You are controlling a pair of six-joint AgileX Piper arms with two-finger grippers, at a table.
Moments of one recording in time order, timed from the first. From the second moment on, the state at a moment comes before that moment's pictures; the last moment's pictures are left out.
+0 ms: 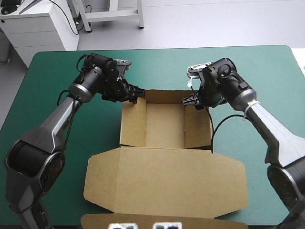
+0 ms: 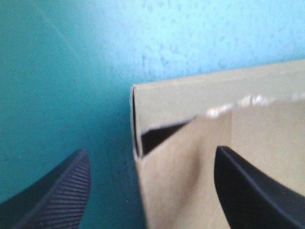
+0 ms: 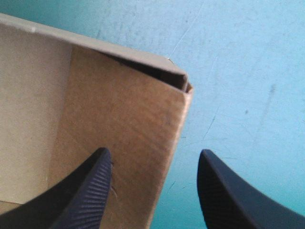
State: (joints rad) left arm -0.44 1.89 -1.84 -0.05 1.23 -0.20; right arm 0.44 1.74 -1.68 -0.17 1.23 0.25
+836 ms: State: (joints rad) left arm -0.44 1.39 -1.86 -0.12 1.24 -0.02; right arm 0.44 1.37 -1.62 -0.04 1.25 0.30
